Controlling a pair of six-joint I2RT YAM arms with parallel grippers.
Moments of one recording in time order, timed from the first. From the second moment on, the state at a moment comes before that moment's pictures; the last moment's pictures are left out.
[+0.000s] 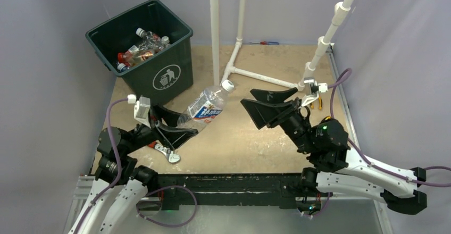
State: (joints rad) left arm -0.40 0.37 0.64 -0.02 0.70 -0.61; right arm 1.19 0.71 0.81 0.36 0.41 0.58
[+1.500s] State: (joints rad) left arm -0.40 0.40 0.63 0.12 0.78 -0.60; right arm 1.17 0.98 1.11 0.28 0.11 0.42
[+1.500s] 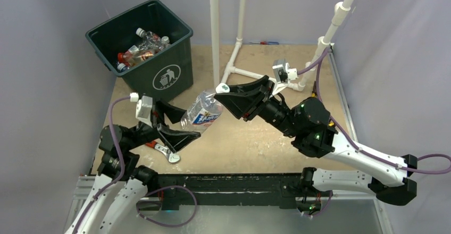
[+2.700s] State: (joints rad) left arm -0.40 0.61 0.70 0.43 0.80 -0.70; right arm 1.16 1.14 1.34 0.00 0.03 0.37
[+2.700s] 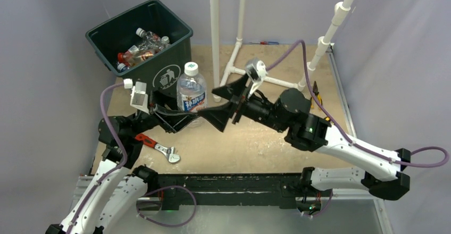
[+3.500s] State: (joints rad) left arm -0.40 0.66 0.66 0.75 0.53 -1.02; right arm 1.17 1.11 1.00 0.35 -0.03 0.34
